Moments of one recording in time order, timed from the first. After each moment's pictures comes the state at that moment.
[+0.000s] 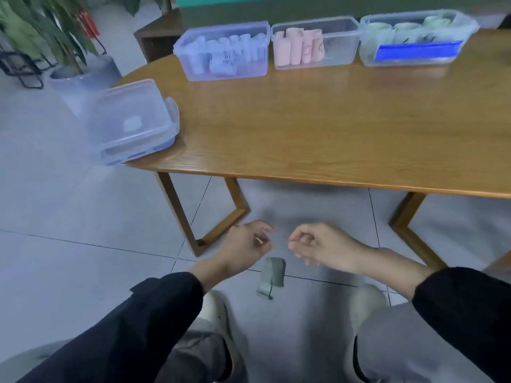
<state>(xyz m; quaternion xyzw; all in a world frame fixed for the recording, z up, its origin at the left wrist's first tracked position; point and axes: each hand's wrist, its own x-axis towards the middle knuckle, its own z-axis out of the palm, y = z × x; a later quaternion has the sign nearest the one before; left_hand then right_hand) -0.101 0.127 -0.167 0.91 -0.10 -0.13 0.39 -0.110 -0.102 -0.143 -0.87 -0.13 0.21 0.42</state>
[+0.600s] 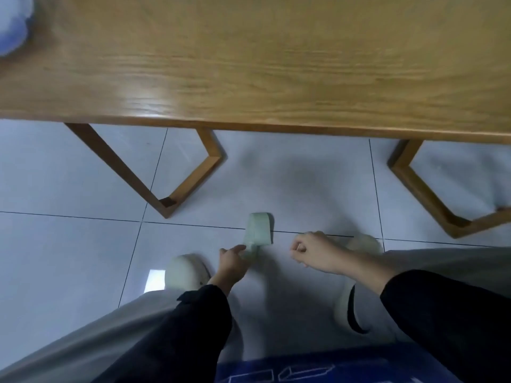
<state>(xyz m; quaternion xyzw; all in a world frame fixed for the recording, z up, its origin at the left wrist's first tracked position) -0.109 0.134 -0.445 0.87 0.14 -0.37 0.29 -0.104 -0.104 -0.342 -0.88 -0.01 0.38 0.30</state>
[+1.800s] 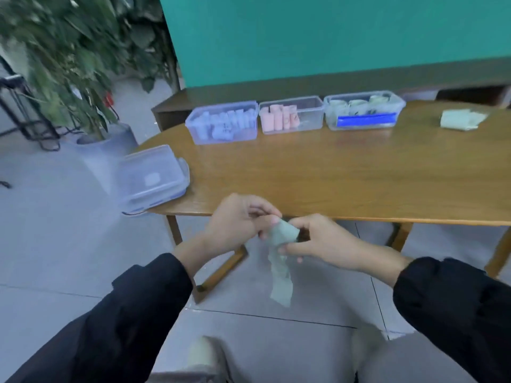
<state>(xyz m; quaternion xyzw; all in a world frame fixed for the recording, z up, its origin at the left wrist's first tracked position) -0.118 0.104 0.014 0.85 -0.21 -0.06 0.47 -0.137 -0.105 -0.017 -0.85 -0.19 0.11 0.47</state>
